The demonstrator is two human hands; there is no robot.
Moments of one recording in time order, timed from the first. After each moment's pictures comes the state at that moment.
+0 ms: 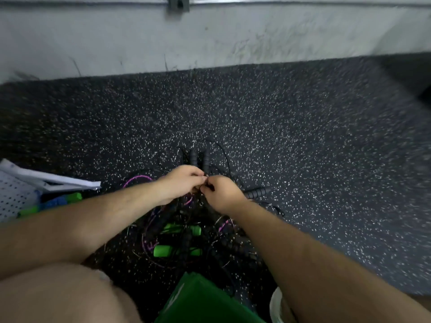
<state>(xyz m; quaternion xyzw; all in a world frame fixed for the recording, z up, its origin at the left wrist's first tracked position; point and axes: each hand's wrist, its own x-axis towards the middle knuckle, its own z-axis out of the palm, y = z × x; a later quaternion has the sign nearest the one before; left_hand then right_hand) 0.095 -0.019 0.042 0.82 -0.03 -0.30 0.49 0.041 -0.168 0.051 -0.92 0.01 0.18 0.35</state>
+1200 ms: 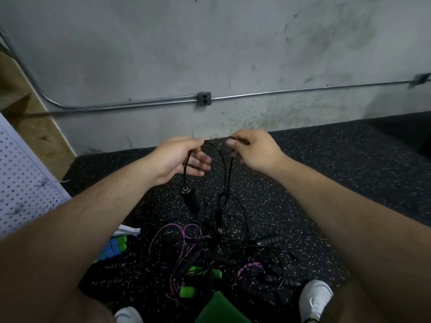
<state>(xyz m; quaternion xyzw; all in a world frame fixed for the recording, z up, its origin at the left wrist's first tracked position) 0.054 0.026 0.333 0.73 -0.06 -0.17 0.66 0.042 -0.187 0.332 -0.88 -0.07 -0.06 0.46</state>
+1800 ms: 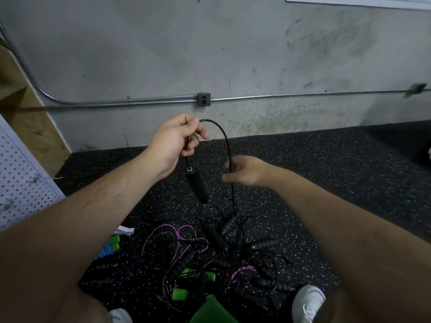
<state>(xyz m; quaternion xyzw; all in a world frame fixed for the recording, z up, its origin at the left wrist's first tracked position) 0.057 0.014 0.346 0.66 -0.14 -0.01 0.73 0.062 -0.198 0.296 -0.95 -0.06 0.16 0.28</state>
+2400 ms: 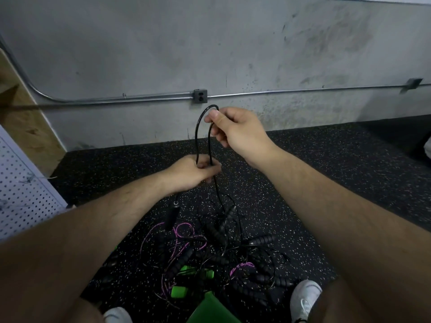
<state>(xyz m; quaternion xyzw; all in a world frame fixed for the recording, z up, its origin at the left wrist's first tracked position) 0.057 -0.002 0.294 0.89 -0.15 -0.13 0.41 0.045 -0.154 0.360 -0.76 -0.11 -0.07 0.64</state>
